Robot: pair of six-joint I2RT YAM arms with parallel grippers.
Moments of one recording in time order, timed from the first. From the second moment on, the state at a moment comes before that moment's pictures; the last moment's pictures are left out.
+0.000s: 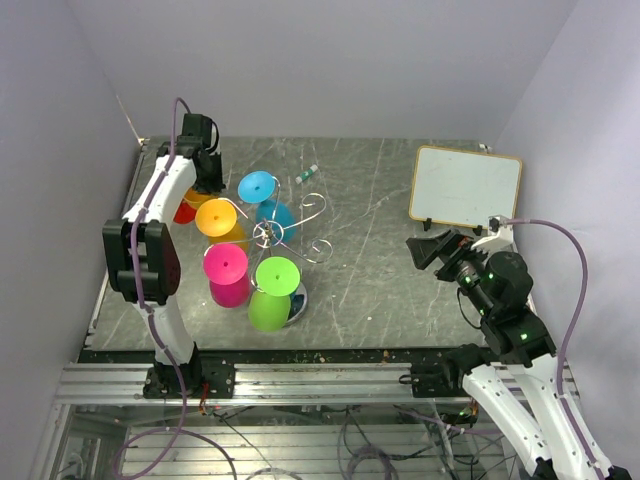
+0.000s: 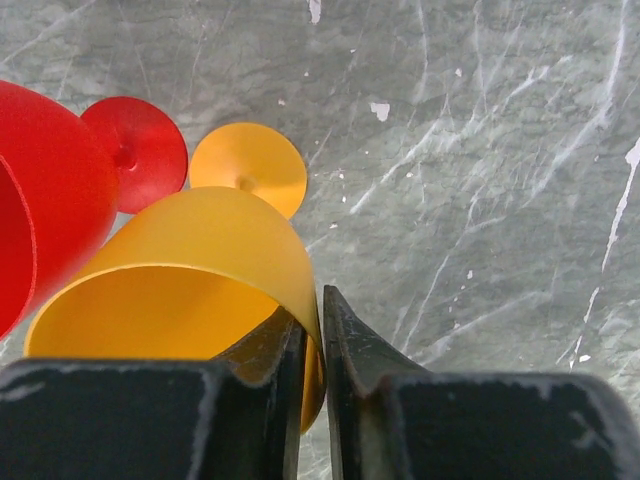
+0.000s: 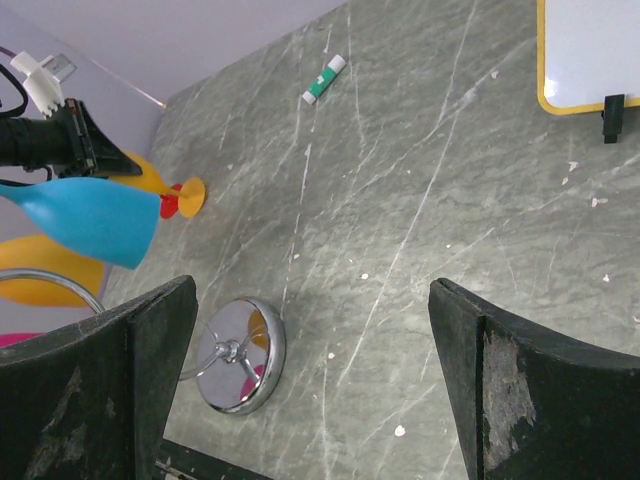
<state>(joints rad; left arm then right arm) -0.09 1.86 1.66 -0.78 -0.06 -0.14 0.35 0.45 0.68 -0.43 0.03 0.63</state>
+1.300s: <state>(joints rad) -0.08 1.31 1.37 -0.51 -0.14 -0.13 0.35 0.51 0.72 -0.44 0.07 0.51</state>
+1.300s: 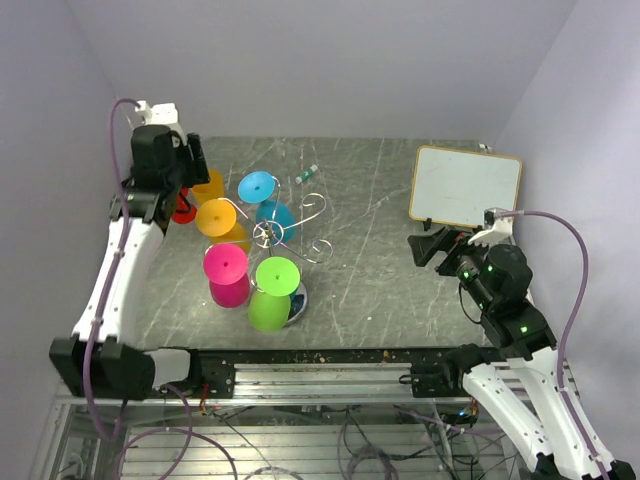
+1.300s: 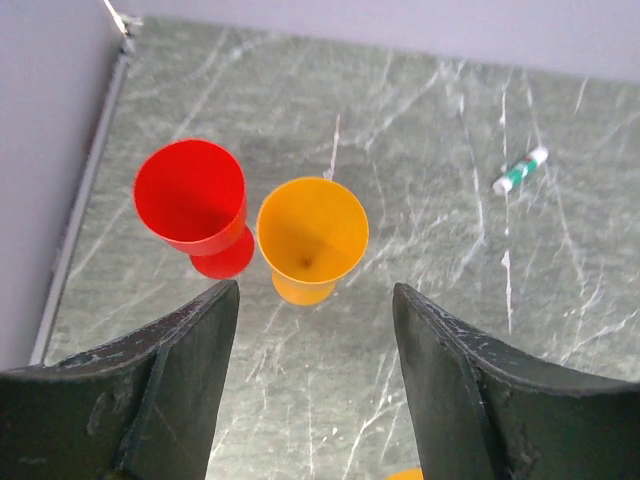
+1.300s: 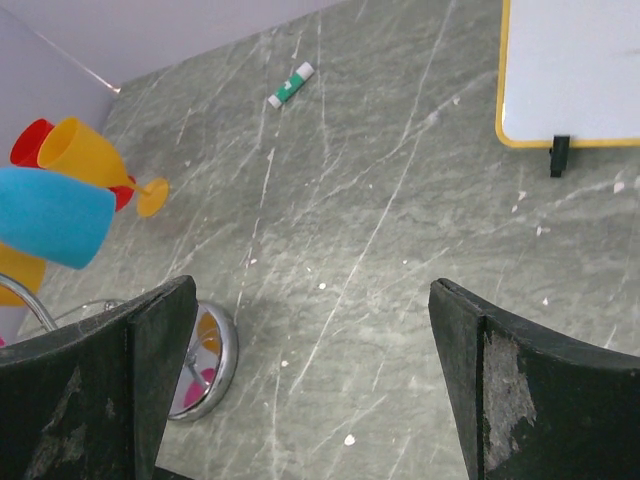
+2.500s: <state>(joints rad) -0.08 1.09 1.26 -0.33 -0.13 -0.18 0.84 0.98 1.23 -0.39 -0.94 -0.84</state>
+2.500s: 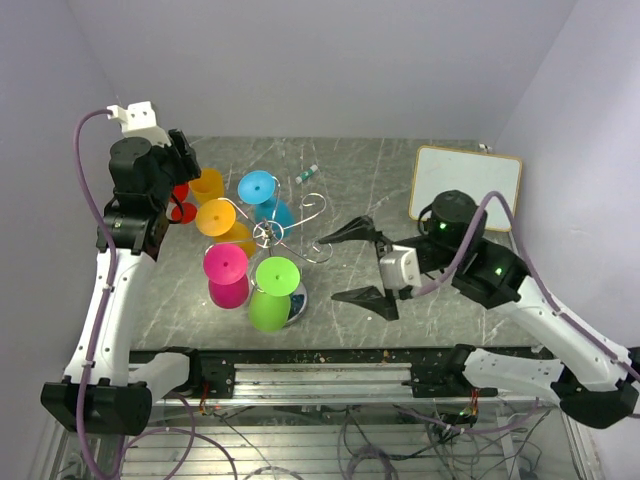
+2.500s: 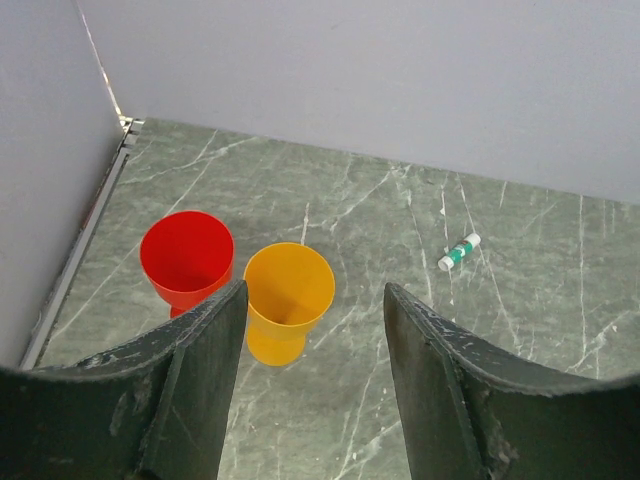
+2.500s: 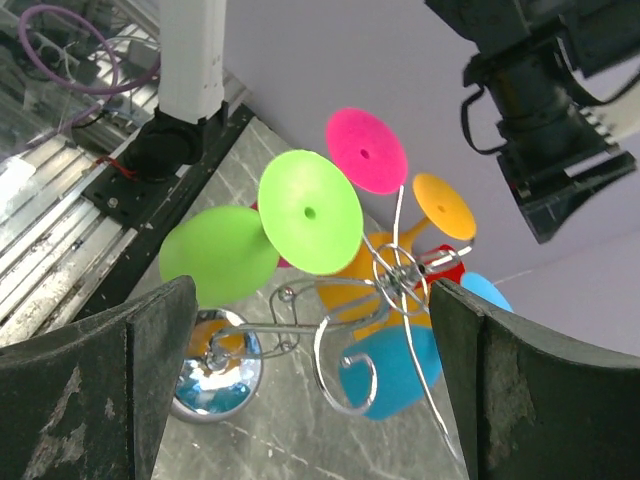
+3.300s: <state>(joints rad) 0.01 1.12 1.26 -0.33 -0.07 -0.23 1.26 1.17 1.27 -0.41 -0.44 -1.11</state>
